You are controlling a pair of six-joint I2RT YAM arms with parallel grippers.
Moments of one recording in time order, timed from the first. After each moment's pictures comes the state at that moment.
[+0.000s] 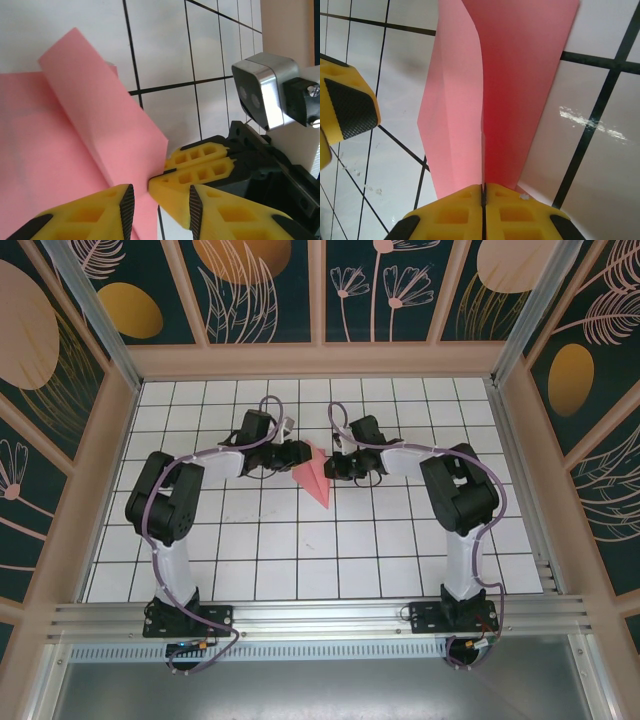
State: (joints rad) left arm -0.39 1.95 1.14 0.04 0.67 -0.69; right arm 0.50 2.00 1.21 -0.17 -0.55 0.40
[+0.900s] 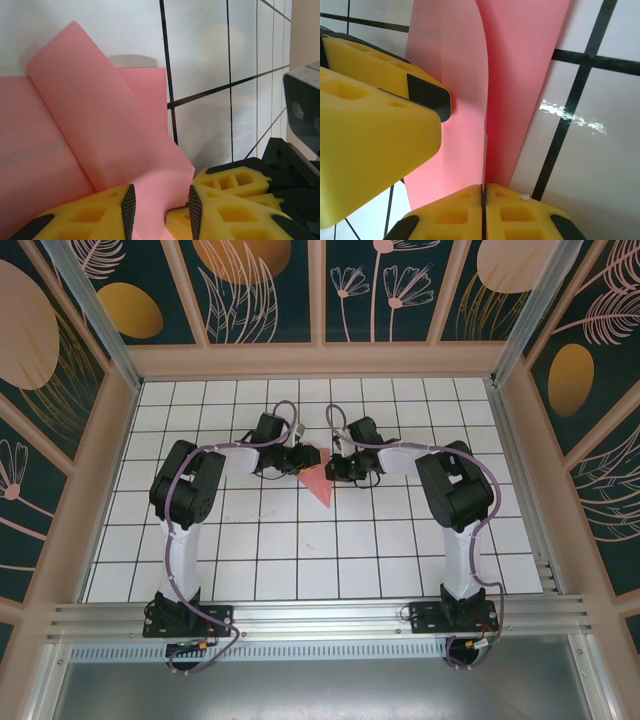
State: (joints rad) left arm -0.42 2.14 1.26 0.03 0.68 -0.69; right arm 0.50 2.04 1.23 -0.20 -0.50 0.39
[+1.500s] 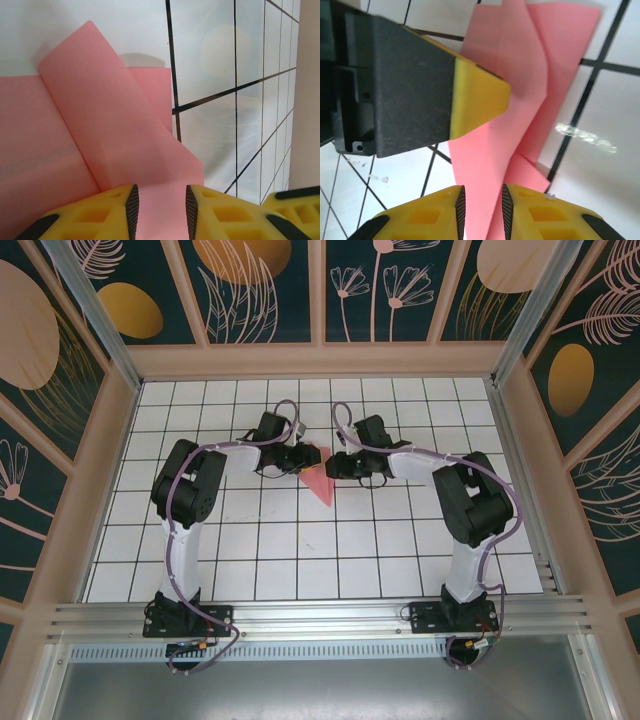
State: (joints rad) left arm -0.42 2.15 1.29 -0.01 0.66 -0.69; right arm 0.51 1.88 1.13 -0.16 -0.51 0.37
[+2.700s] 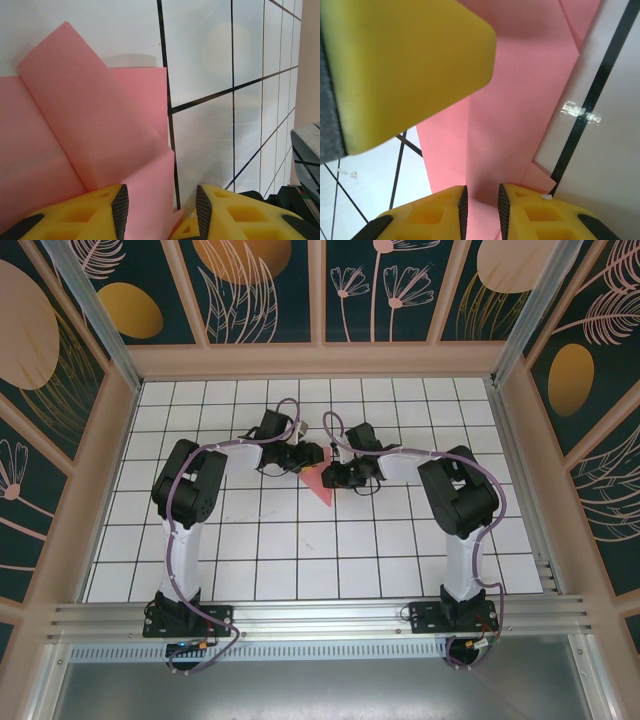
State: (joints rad) left arm -0.43 2.15 1.33 -0.05 0.65 -0.68; right arm 0.54 1.98 1.16 -0.20 -0.49 0.36
